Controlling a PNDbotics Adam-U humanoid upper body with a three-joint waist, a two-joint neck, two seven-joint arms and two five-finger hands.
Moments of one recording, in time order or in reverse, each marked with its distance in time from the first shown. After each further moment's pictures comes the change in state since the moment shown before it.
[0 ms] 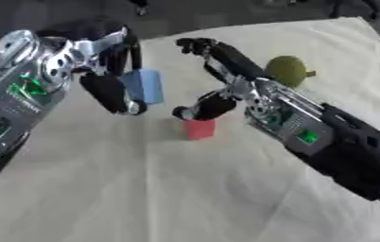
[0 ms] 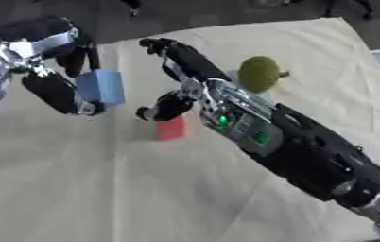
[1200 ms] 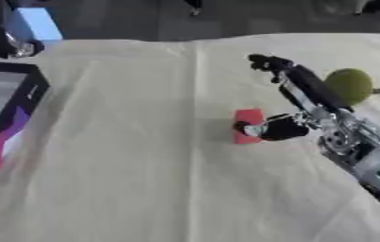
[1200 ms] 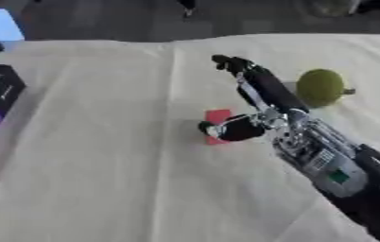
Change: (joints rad) left arm 0.225 0.495 0.296 -0.047 0.125 0.039 0.214; right arm 0.102 -0.027 -0.035 0.000 -0.057 -0.219 -0.140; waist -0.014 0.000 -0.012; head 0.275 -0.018
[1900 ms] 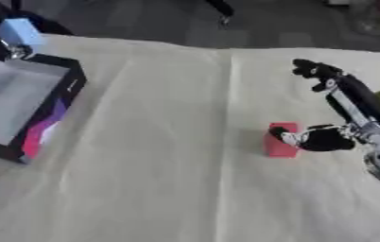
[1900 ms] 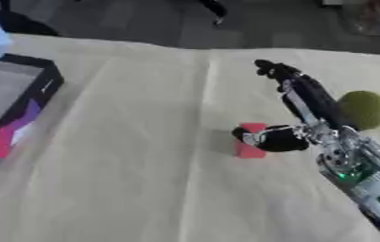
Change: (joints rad) left arm 0.057 0.006 0.094 0.267 -0.015 0.002 0.111; right arm 0.002 0.000 -0.017 0.000 -0.039 -0.035 -0.037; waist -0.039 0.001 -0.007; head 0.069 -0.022
